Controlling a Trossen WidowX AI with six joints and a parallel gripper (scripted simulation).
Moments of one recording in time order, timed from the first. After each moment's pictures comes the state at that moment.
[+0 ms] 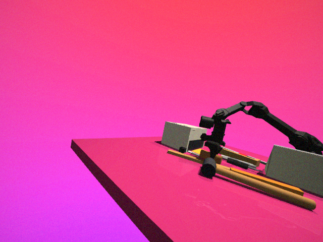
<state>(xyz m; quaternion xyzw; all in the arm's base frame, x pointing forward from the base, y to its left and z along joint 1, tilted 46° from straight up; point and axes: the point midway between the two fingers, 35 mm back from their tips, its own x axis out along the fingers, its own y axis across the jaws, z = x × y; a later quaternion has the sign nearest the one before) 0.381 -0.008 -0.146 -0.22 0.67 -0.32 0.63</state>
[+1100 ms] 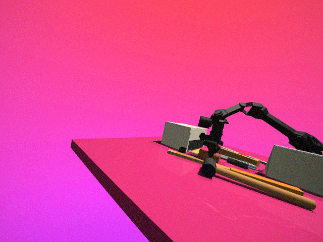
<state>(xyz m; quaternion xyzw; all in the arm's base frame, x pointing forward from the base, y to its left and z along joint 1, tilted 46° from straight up) 0.391 -0.021 -0.137 -0.22 0.67 -0.32 0.64</state>
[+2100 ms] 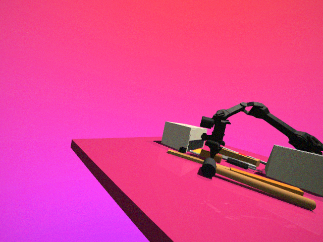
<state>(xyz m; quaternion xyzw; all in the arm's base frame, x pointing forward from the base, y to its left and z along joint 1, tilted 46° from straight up) 0.382 -0.026 -0.132 -0.22 0.67 -0.32 0.64</state>
